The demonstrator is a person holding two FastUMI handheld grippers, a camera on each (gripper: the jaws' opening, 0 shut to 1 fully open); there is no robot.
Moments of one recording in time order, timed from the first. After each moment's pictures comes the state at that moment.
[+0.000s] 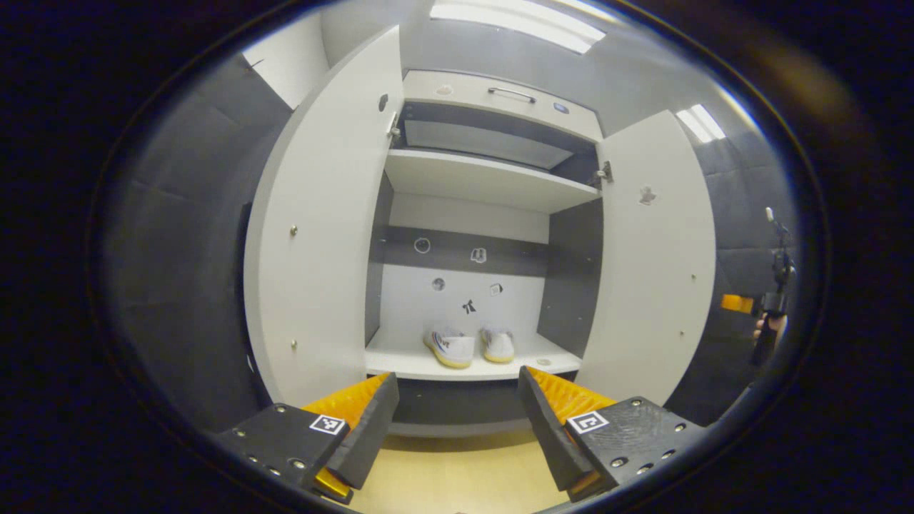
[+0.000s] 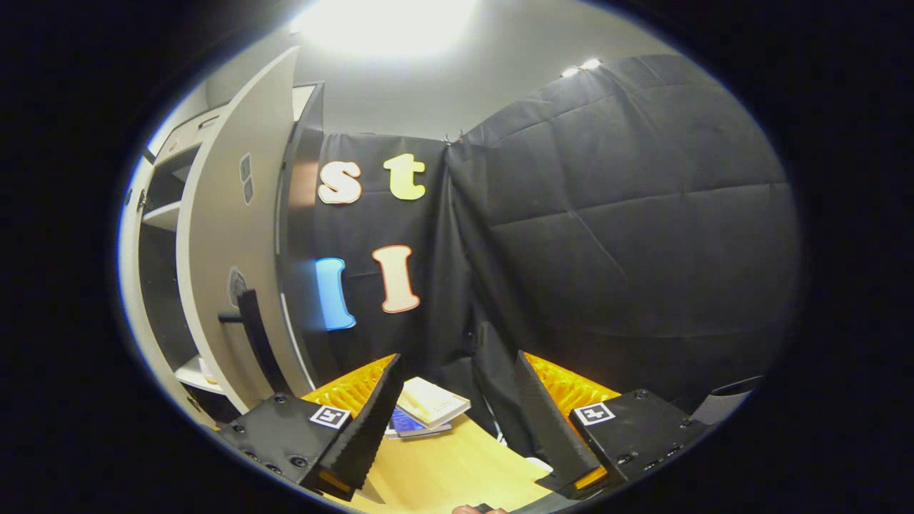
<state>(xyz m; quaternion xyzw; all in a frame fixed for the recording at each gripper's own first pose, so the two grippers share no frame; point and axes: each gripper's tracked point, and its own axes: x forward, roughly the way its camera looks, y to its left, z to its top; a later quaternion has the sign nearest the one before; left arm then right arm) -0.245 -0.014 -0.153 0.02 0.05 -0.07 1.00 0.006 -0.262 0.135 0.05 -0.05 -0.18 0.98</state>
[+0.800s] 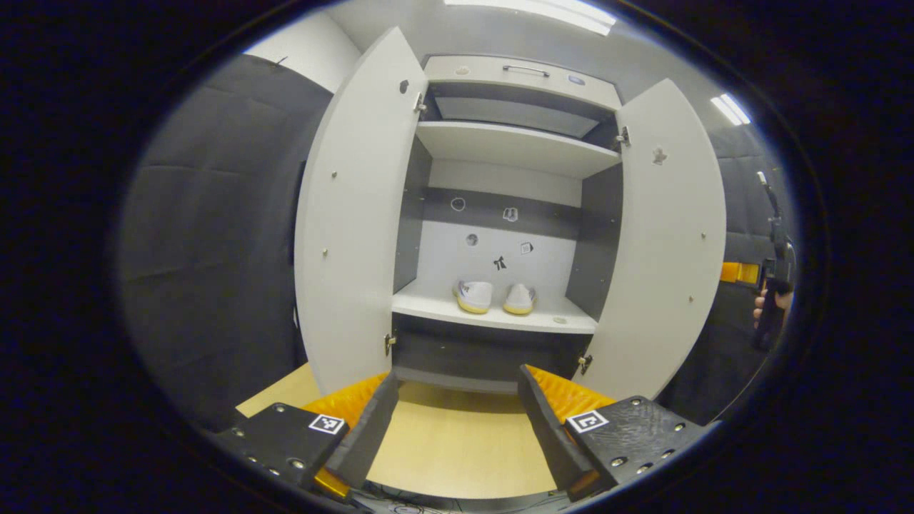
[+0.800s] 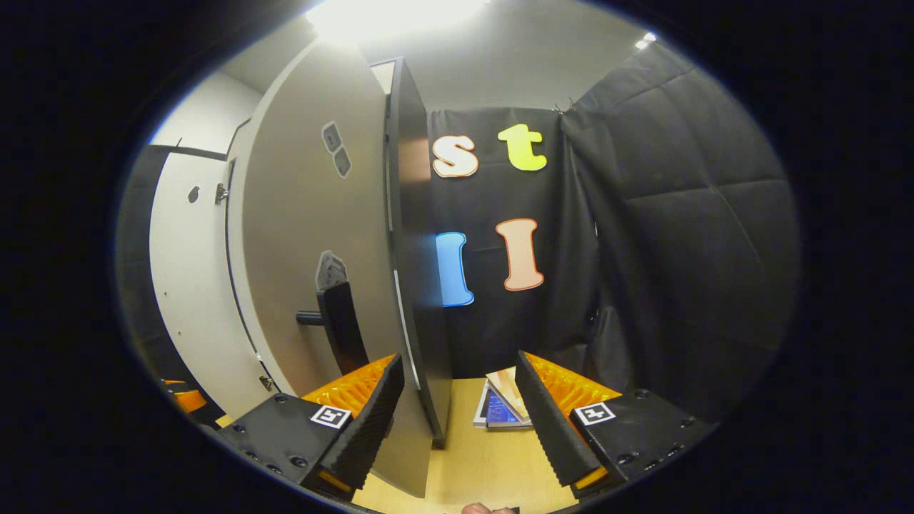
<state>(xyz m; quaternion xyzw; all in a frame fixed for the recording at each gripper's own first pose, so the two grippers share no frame) -0.312 -0.059 -0.199 0.00 0.11 0.09 0.99 0.076 -0.183 0.126 0.02 0.01 0.06 1.00</state>
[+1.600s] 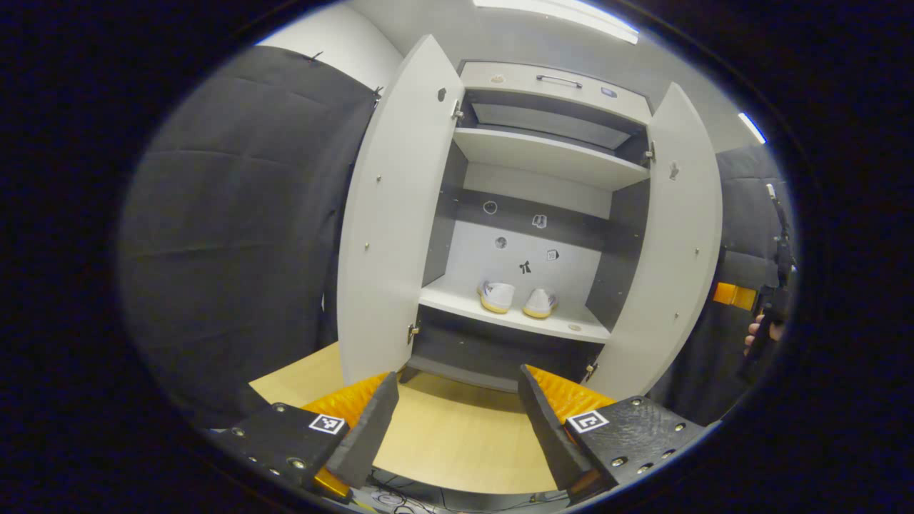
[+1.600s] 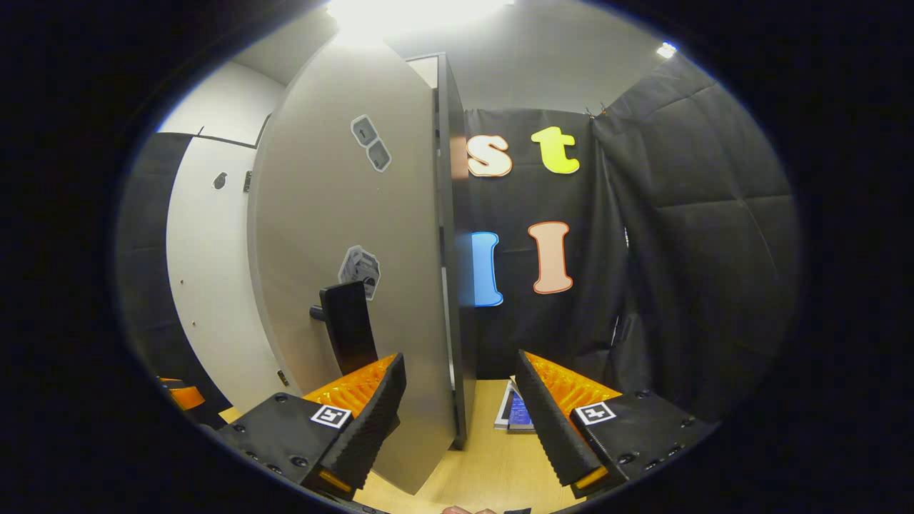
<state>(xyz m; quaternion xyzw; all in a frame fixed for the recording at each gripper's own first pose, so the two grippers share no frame) -0.345 -0.036 -0.191 -0.04 0.11 0.14 0.98 0.070 -0.115 0.126 -0.01 0.00 0.09 1.00</state>
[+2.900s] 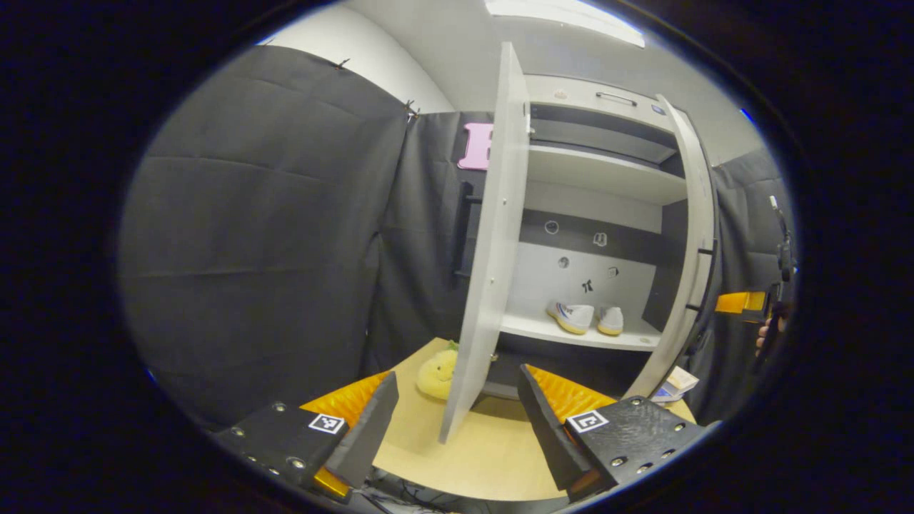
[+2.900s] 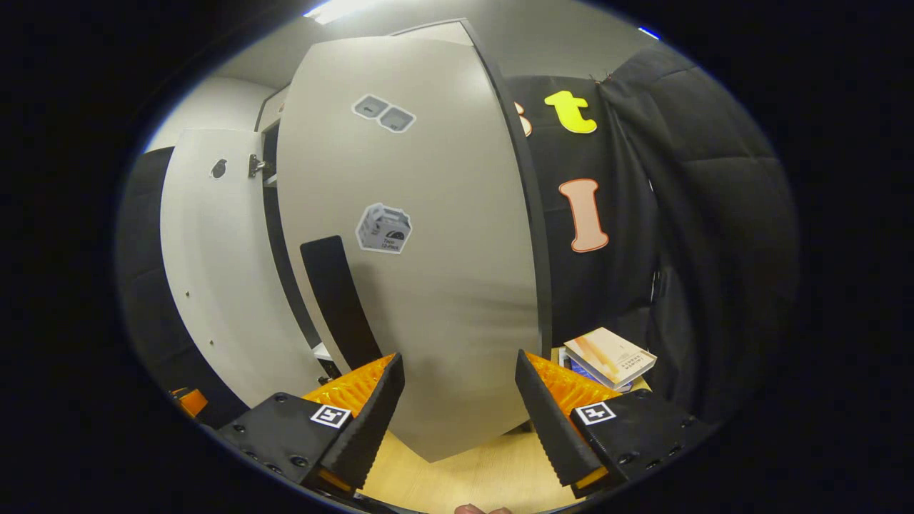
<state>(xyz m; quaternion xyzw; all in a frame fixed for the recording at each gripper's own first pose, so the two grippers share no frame) -0.367 0.129 -0.159 0.01 0.06 0.21 0.98 0.085 -0.002 0.077 0.04 0.06 0.10 0.99</state>
